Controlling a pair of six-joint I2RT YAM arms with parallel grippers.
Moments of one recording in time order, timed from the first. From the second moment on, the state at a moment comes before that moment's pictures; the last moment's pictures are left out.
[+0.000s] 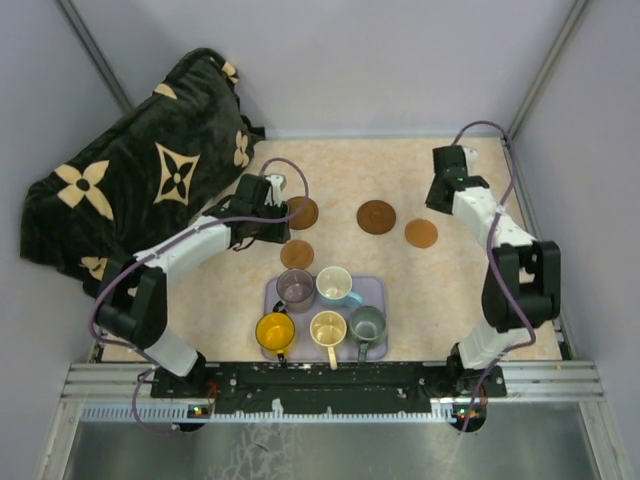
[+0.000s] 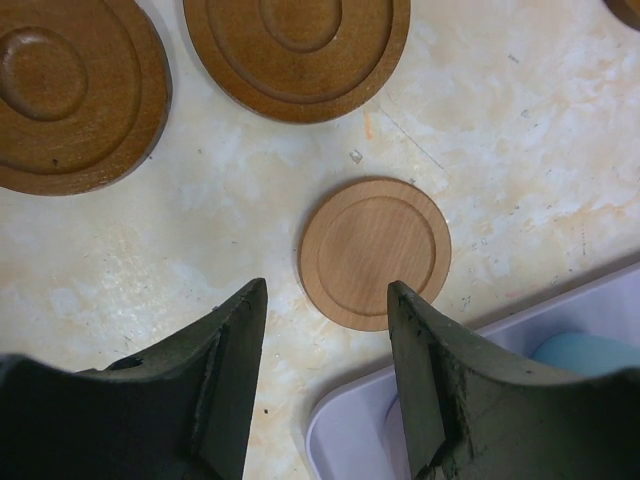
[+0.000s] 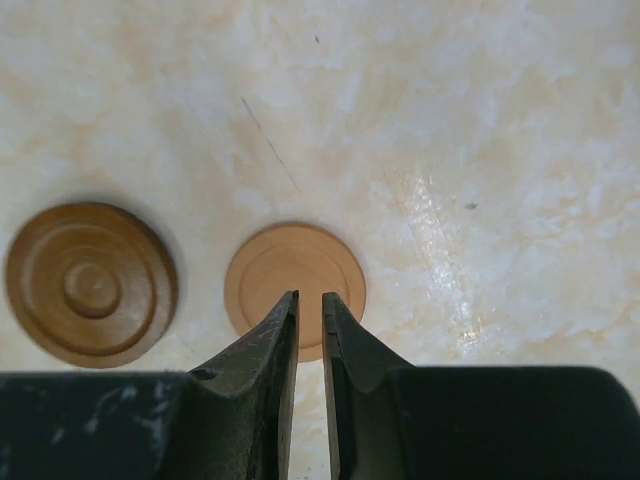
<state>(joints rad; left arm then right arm) -0.48 1.61 1.08 -0.33 0.03 -0.19 0.13 1.70 1.25 -0.51 0.29 0.42</state>
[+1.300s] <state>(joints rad) -0.48 1.52 1.02 -0.32 0.00 -0.20 0.24 1.88 1.24 -0.44 0.31 0.40</state>
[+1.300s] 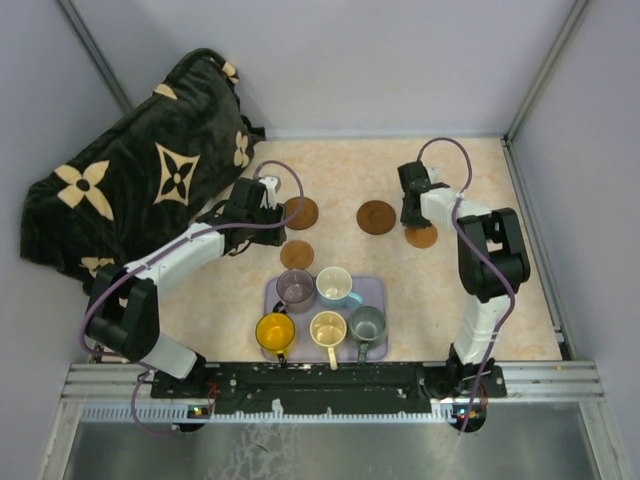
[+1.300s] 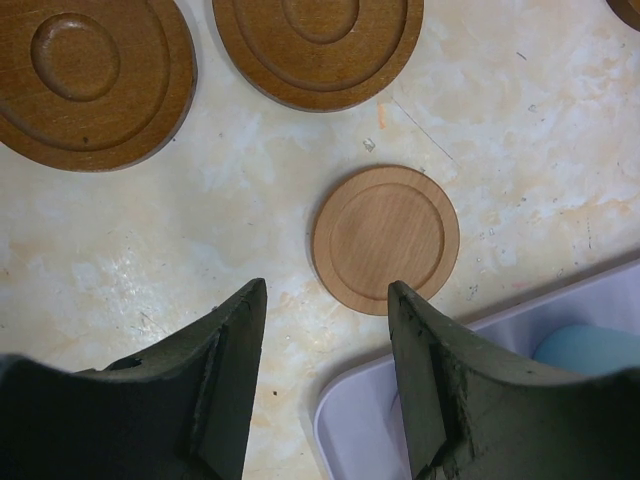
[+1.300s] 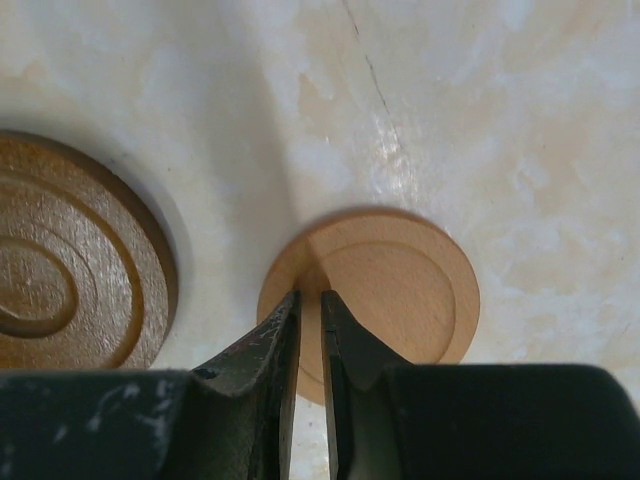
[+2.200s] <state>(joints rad) -0.48 1.54 1.02 -0.31 -0.05 -0.19 0.27 2.07 1.51 -0.46 0.22 0.39</state>
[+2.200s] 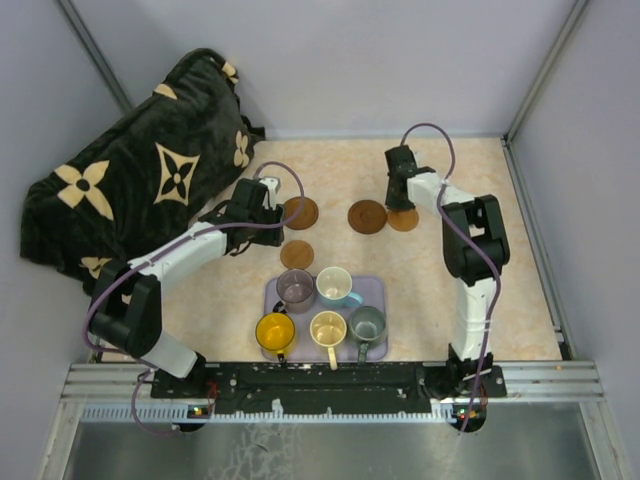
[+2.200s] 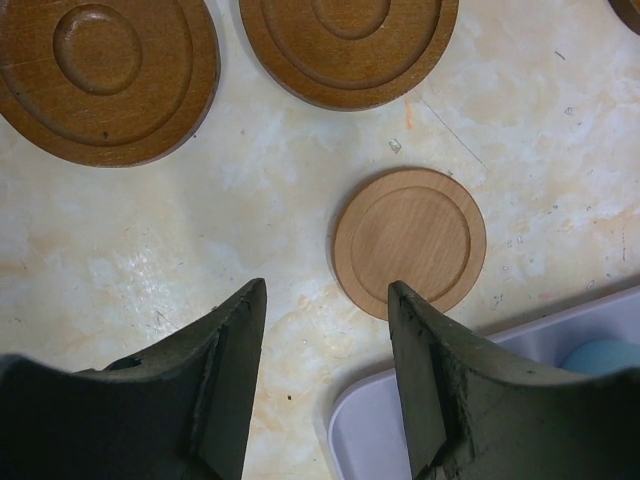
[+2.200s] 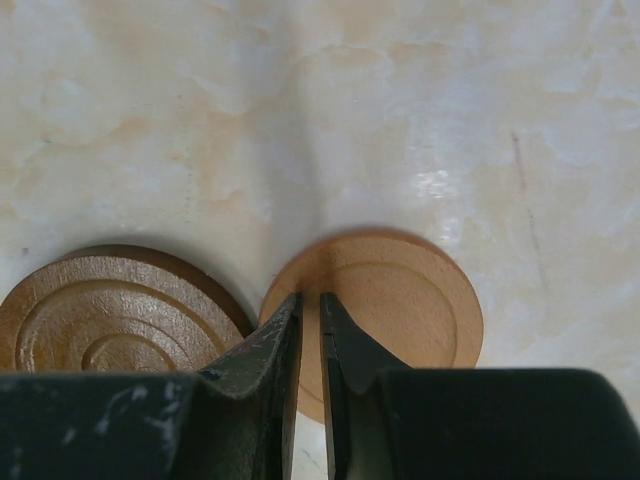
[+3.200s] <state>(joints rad) -0.48 1.55 1.02 -0.29 -0.06 -0.20 0.35 2.12 1.58 -0.48 0.20 0.43</state>
